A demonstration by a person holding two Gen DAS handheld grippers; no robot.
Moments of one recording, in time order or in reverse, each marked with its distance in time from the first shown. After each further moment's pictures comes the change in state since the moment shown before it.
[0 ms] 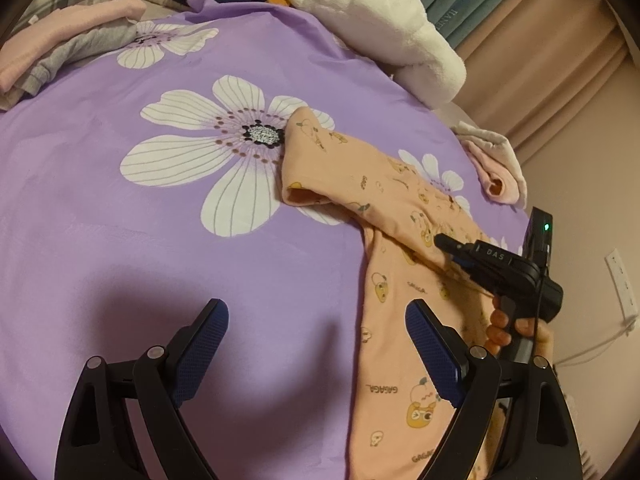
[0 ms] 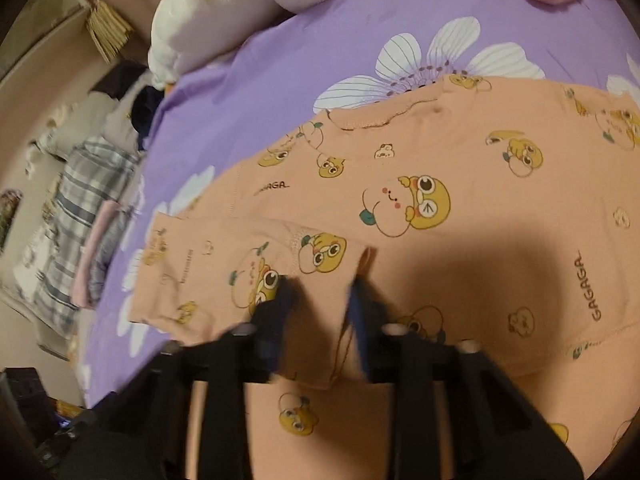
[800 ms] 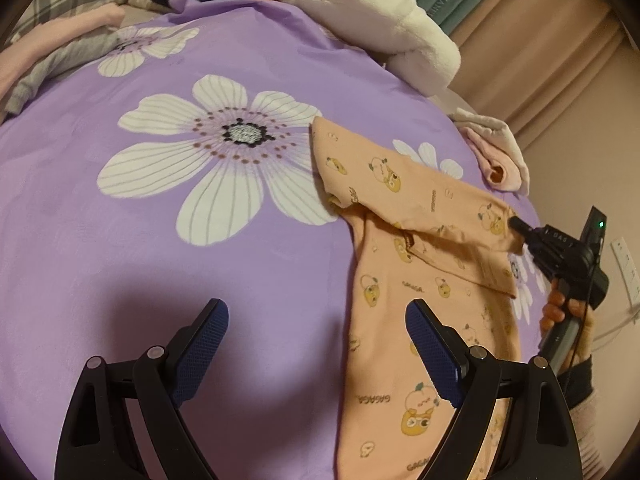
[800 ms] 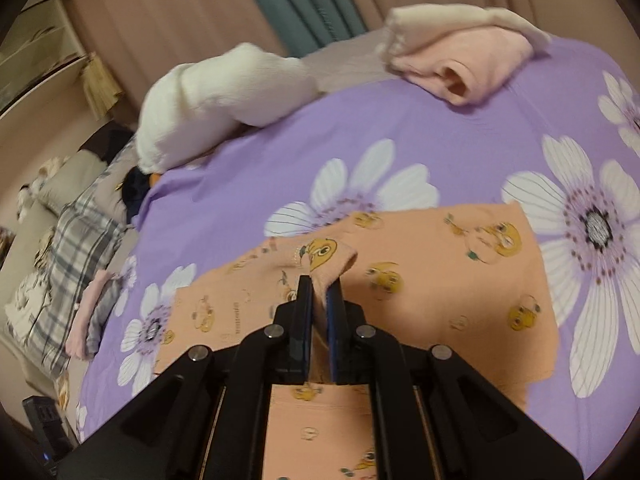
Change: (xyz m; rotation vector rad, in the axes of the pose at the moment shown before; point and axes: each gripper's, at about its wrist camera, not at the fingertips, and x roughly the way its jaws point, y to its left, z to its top) left arm 0.012 -0.019 0.007 0.051 0.027 0.019; right arm -0.097 -0.051 0.044 0.054 -0.255 -0.093
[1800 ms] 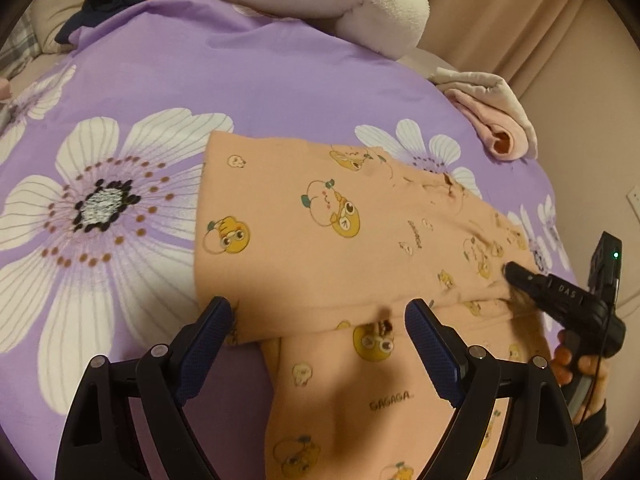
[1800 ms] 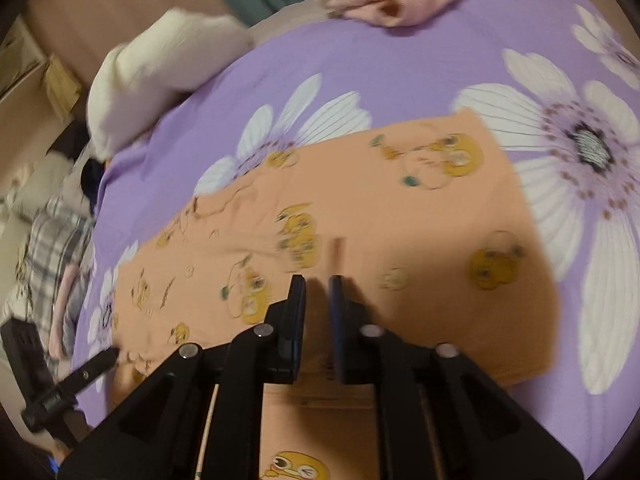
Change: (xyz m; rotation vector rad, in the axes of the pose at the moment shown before) left arm 0.102 -0.065 0.054 0.188 0.055 0.030; right arm 0.038 -0.066 -0.029 0.096 0.105 -0.087
